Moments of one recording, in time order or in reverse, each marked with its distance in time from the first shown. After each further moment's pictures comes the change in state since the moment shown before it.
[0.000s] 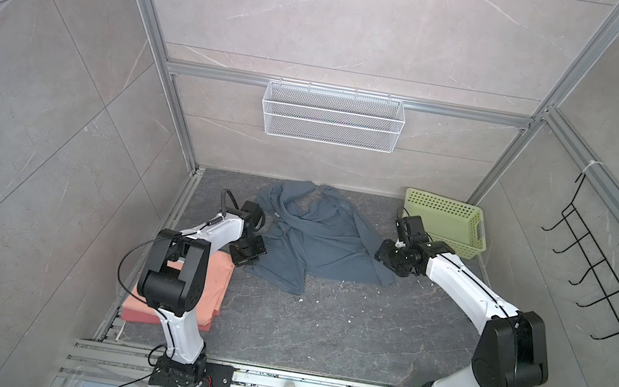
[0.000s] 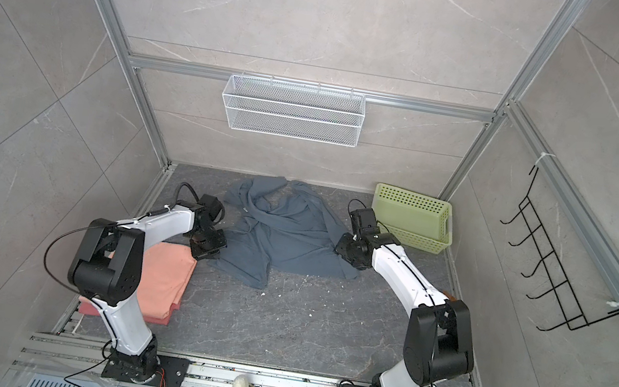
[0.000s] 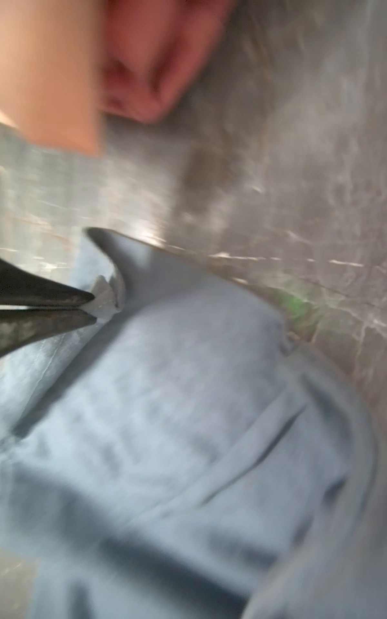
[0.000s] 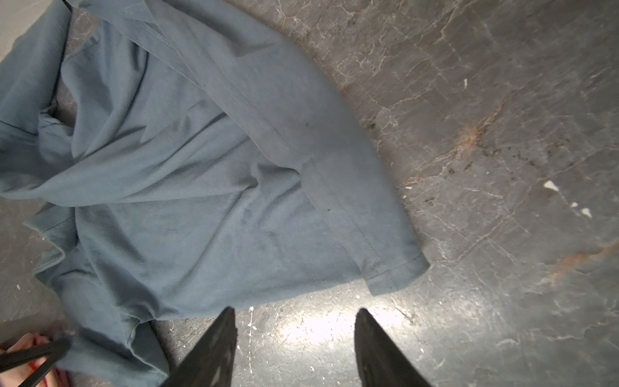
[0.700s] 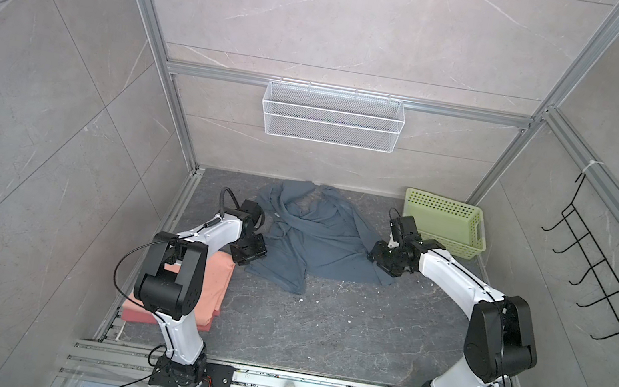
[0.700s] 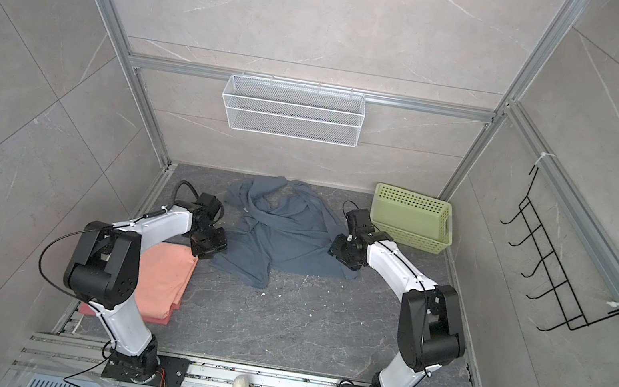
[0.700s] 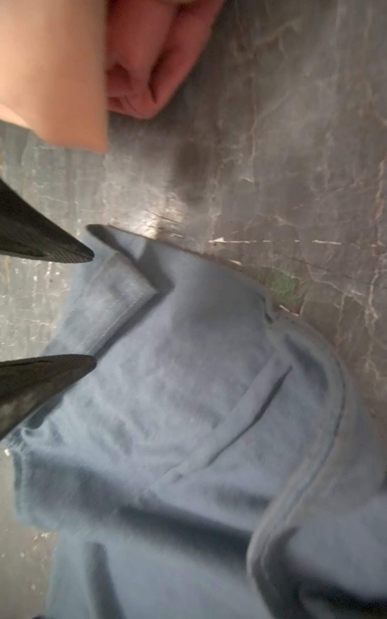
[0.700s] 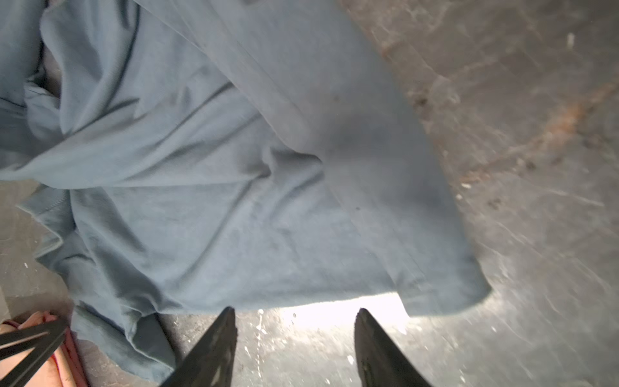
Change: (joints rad) left arm -0.003 0.046 0.004 0.056 0.000 0.022; right arm 0.000 0.065 0.002 0.032 -0.085 -0.006
